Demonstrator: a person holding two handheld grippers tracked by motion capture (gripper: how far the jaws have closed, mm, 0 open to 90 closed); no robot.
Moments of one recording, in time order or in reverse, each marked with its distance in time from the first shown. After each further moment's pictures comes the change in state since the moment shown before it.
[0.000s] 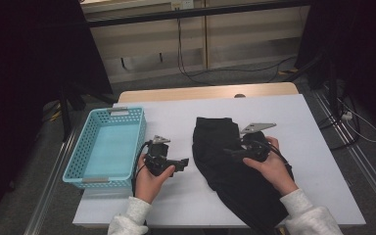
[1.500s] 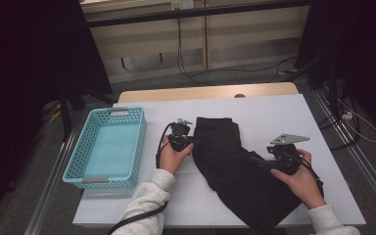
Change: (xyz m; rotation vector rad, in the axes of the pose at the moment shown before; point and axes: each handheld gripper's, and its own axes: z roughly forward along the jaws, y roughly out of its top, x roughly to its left) left arm -0.003 0.053 0.087 0.056 -0.033 0.035; right arm -0.028 -0.051 -0.050 0.017 -0.158 0.055
